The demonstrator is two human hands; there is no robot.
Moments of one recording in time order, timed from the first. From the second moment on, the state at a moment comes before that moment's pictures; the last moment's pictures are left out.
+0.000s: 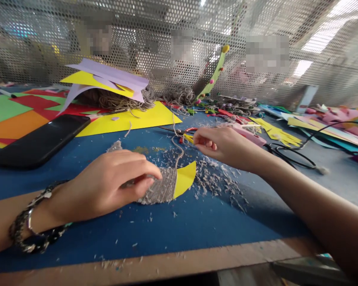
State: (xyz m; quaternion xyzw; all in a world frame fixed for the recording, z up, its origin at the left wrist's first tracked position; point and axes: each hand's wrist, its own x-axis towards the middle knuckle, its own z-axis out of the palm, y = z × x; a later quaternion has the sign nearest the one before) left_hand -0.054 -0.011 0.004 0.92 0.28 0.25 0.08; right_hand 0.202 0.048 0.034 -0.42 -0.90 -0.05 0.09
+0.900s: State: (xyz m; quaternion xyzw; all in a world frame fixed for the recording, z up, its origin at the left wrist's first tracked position) left_hand -0.033 -0.010 0.011 0.92 0.35 0.15 0.00; right_hand 0.189 0.015 0.033 -0.16 -0.97 -0.14 0.06
